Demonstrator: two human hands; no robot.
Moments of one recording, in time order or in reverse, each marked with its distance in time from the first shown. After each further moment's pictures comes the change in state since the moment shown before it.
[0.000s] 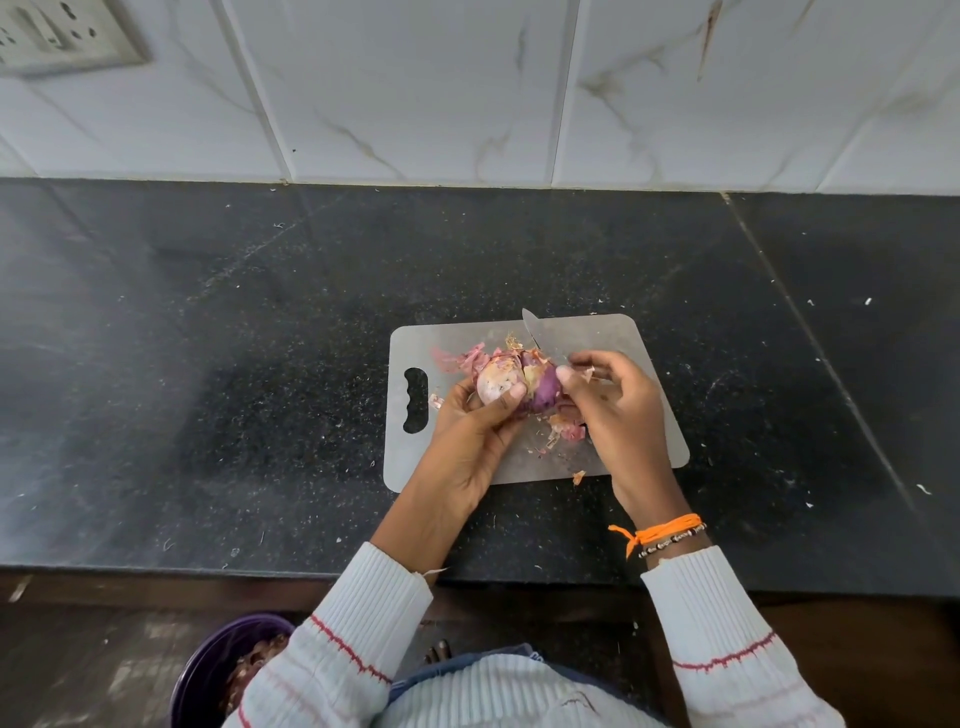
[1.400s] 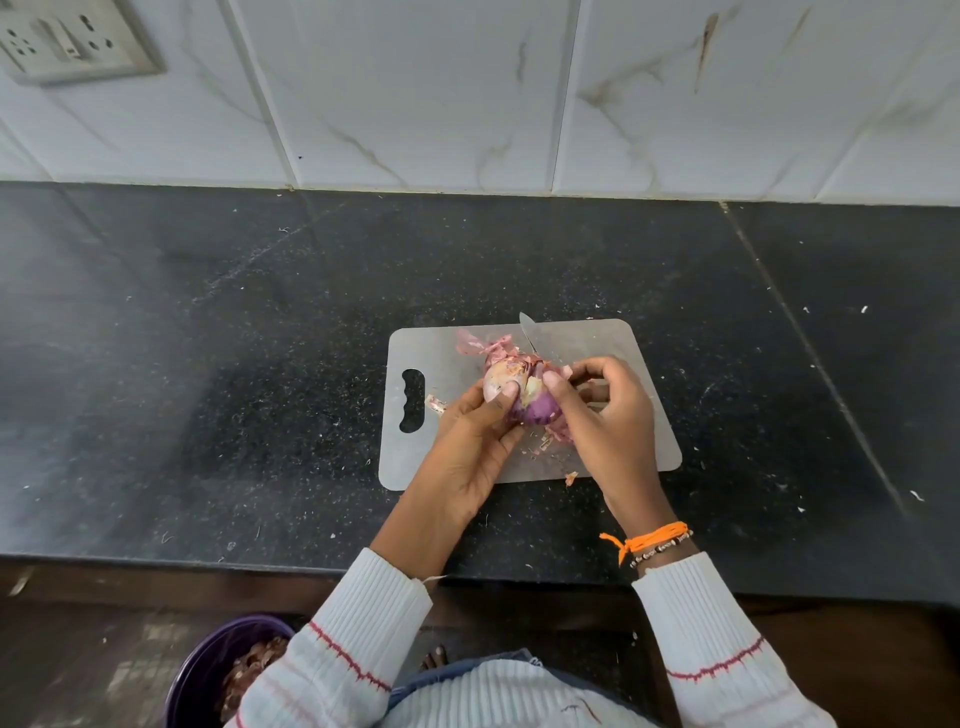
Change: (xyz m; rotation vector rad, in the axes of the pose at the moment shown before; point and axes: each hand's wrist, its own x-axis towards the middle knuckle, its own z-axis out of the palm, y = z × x) left_hand -0.005 -0.007 0.002 0.101 -0.108 0.014; right_hand -0.003 0.006 0.002 -0.087 0.023 -0.092
